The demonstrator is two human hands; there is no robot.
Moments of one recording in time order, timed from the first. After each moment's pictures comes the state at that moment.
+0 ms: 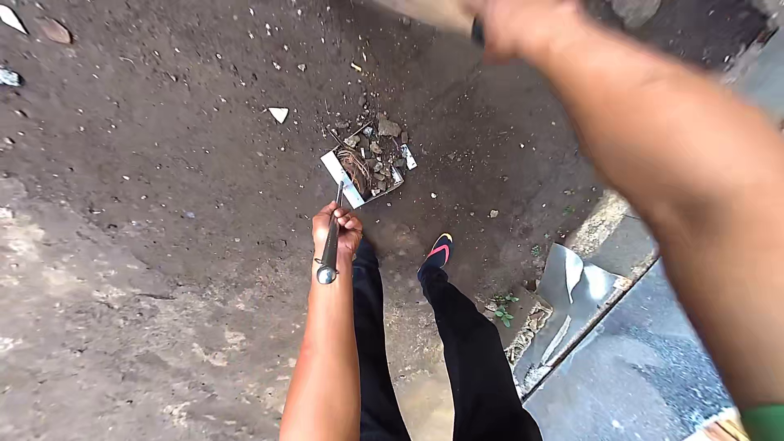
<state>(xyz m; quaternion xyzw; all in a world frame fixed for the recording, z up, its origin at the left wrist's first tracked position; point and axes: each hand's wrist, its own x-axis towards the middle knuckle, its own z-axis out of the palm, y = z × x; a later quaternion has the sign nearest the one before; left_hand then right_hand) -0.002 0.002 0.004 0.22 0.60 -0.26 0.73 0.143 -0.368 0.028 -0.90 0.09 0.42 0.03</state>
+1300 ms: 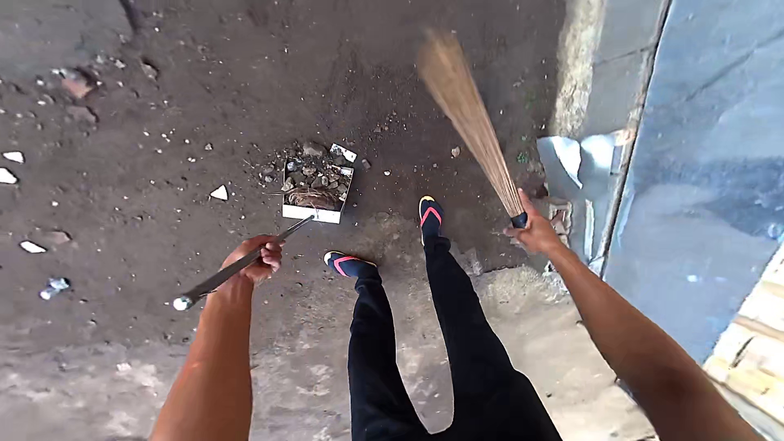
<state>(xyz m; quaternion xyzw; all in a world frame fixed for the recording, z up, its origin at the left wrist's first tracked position) 0.059 0.001 -0.013 0.54 0.40 -0.64 0.37 -0.475 -0.338 0.054 -0.60 0.64 0.27 0.39</state>
